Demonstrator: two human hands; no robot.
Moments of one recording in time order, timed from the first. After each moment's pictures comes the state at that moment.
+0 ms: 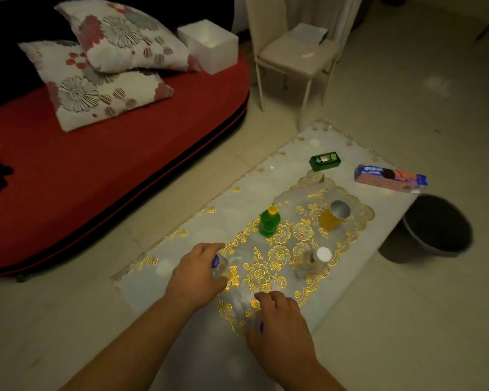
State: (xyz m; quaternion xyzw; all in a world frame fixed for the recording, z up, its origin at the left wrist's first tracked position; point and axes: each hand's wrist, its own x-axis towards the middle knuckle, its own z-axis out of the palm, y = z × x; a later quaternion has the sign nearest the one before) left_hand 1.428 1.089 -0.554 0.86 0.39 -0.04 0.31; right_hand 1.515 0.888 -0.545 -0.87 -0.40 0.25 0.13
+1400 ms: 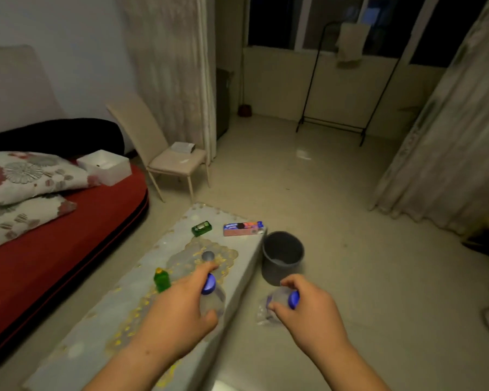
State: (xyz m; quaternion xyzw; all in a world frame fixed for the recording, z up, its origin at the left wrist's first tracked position) left_hand 1.456 0.772 -0.187 0.95 0.15 0.08 0.26; right_hand 1.567 0.546 -0.203 -0.93 -0.18 0.04 0.31
